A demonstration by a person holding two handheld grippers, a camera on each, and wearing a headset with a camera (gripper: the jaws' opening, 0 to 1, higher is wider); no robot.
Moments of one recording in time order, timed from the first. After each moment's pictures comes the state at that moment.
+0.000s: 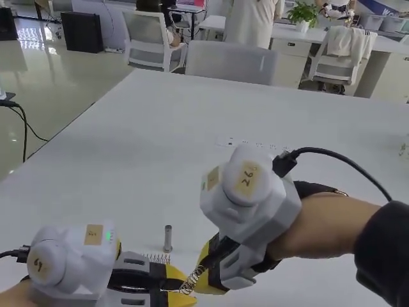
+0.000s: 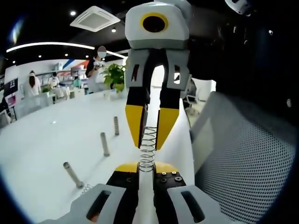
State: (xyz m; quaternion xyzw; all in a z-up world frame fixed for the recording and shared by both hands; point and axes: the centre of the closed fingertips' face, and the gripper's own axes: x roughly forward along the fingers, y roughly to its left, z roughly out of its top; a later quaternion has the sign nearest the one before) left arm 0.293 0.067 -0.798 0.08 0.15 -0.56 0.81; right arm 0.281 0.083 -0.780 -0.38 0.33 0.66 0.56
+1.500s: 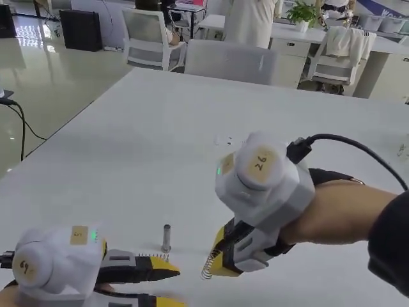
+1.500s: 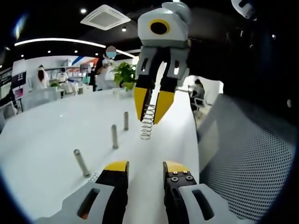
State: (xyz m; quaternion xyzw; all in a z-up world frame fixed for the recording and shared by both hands) left arm 0.300 0.090 -0.805 0.06 0.16 -0.52 0.84; right arm 0.311 0.060 -0.771 -0.39 0.34 0.62 0.59
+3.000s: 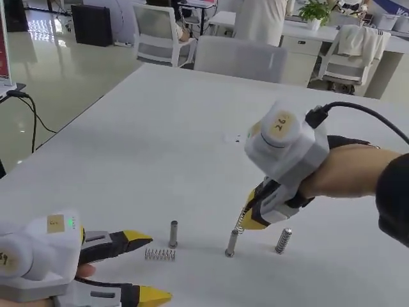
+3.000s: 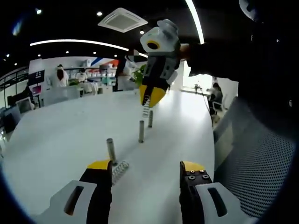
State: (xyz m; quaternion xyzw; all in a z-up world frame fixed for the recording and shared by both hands) left arm 0.316 0.130 -0.804 0.05 0.15 -0.44 0.88; right arm 0.388 0.040 -0.776 -0.41 0.36 0.57 0.61
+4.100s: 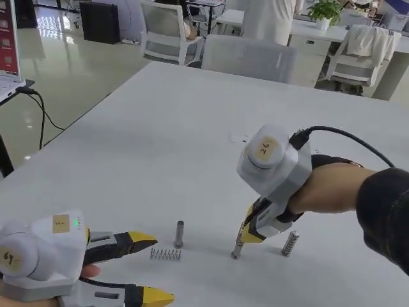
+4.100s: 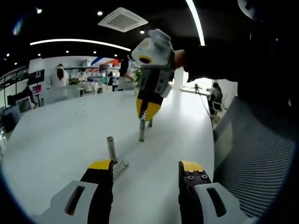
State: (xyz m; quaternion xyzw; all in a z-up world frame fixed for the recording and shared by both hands) left arm 0.314 0.136 -0.806 0.05 0.15 -0.44 0.88; right arm 0.391 0.044 -0.812 -0.42 0.39 0.56 0.60
